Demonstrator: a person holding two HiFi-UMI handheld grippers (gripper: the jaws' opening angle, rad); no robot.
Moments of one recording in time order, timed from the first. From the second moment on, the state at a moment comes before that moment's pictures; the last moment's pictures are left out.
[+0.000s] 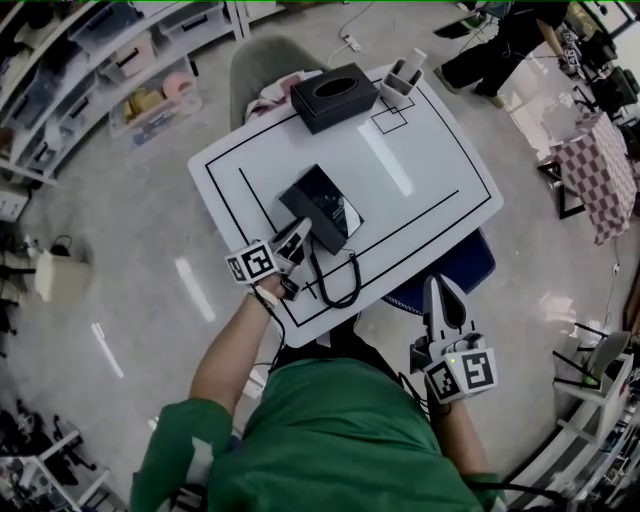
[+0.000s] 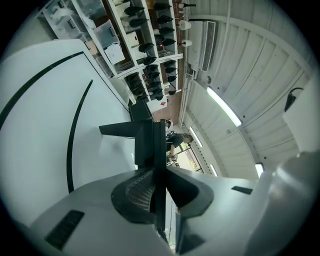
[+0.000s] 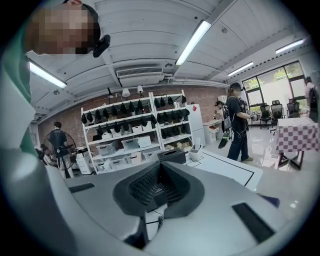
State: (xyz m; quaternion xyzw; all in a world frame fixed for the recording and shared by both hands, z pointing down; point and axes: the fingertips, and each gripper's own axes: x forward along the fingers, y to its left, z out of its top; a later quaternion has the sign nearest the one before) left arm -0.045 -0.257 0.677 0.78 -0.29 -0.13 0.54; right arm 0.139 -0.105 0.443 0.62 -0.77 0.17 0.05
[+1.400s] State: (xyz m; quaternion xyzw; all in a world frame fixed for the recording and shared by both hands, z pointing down) left arm -0.083 -0.238 0.617 0.79 -0.37 -0.06 0.48; right arm 0.132 -0.124 0.424 0.58 -0.80 0.14 0.03
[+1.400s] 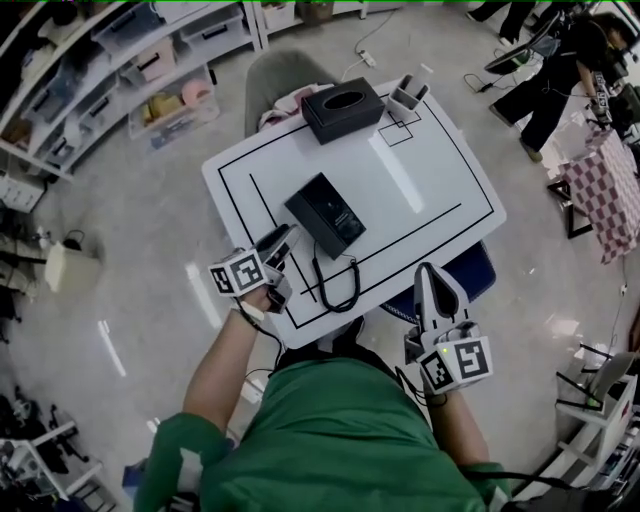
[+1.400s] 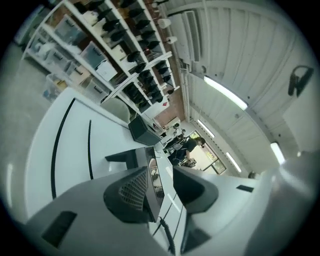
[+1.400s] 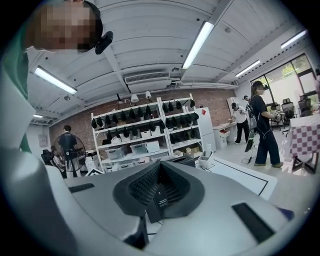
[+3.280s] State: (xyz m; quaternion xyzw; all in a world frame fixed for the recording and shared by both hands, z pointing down) left arm -0.086 -0.189 0.388 0.87 -0.48 0.01 0.06; right arm 0.123 -0.153 0.354 0.52 -0.85 0.07 -0.02
